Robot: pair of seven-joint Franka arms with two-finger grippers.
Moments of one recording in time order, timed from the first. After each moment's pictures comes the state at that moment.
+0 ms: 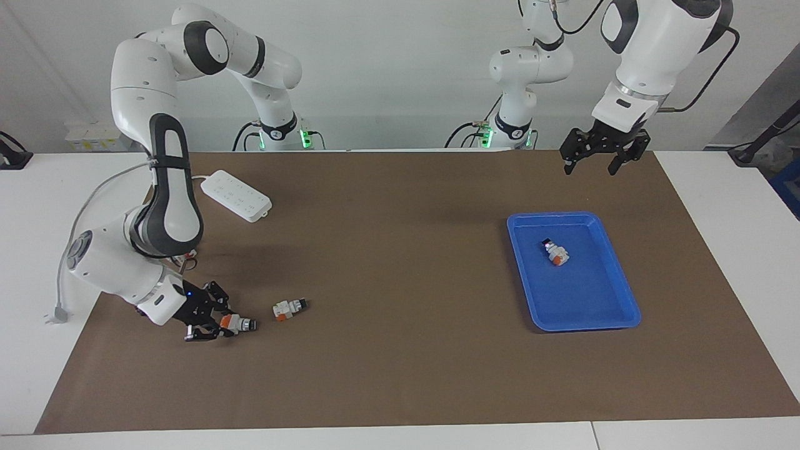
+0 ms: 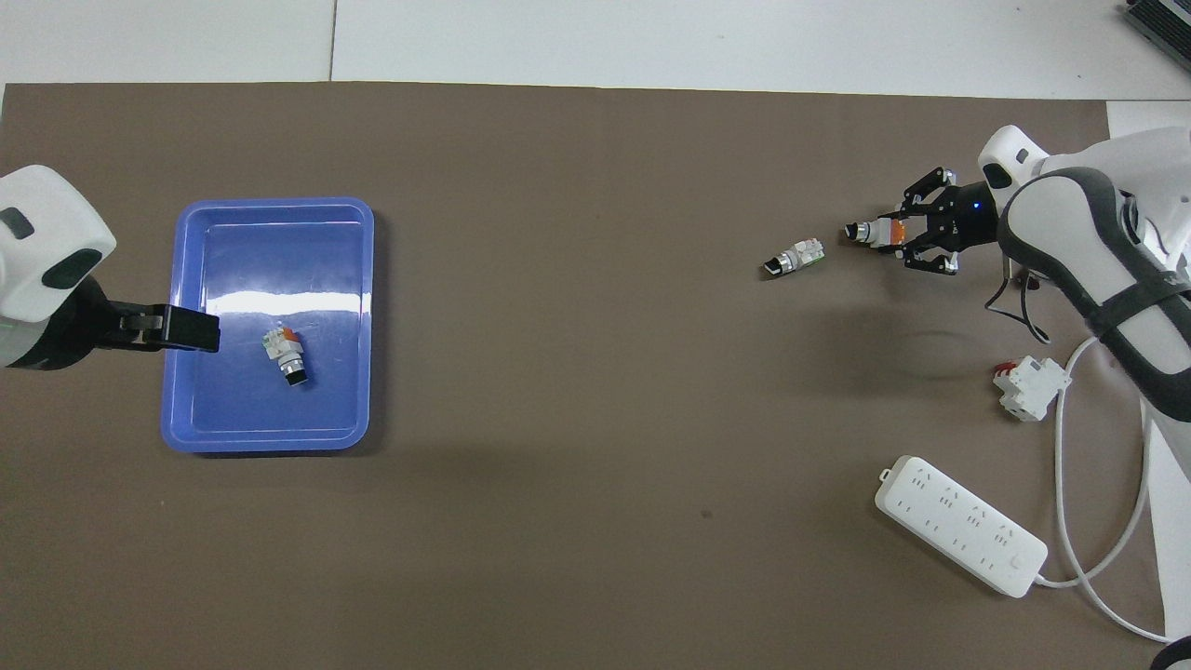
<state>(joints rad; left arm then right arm) 0.02 -0.13 -0.14 -1.81 -0.03 1.70 -0.02 -0.45 0.71 0.38 -1.51 0.30 2.17 -1.87</state>
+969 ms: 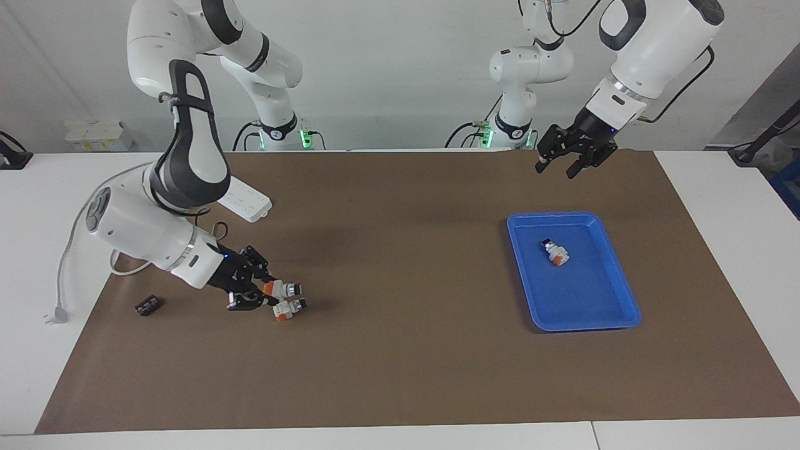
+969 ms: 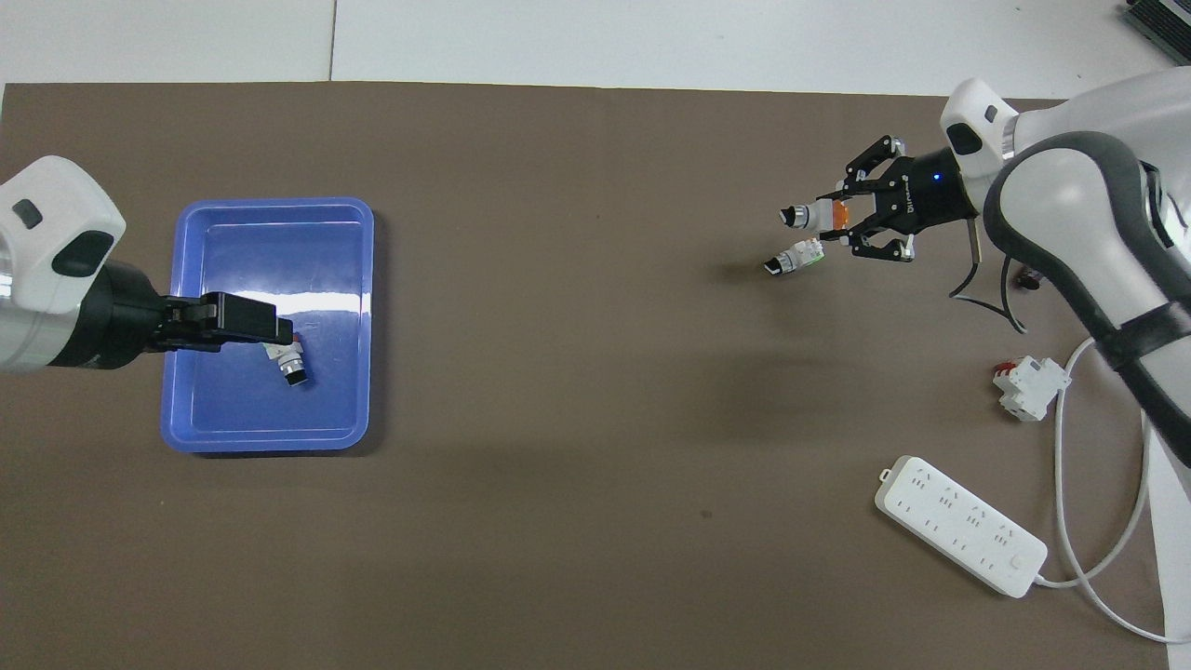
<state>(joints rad) 0.02 -0.14 -0.15 -1.84 -0.38 1.76 -0.09 -0.36 0.51 0.48 -1.53 0.39 2.02 -1.76</state>
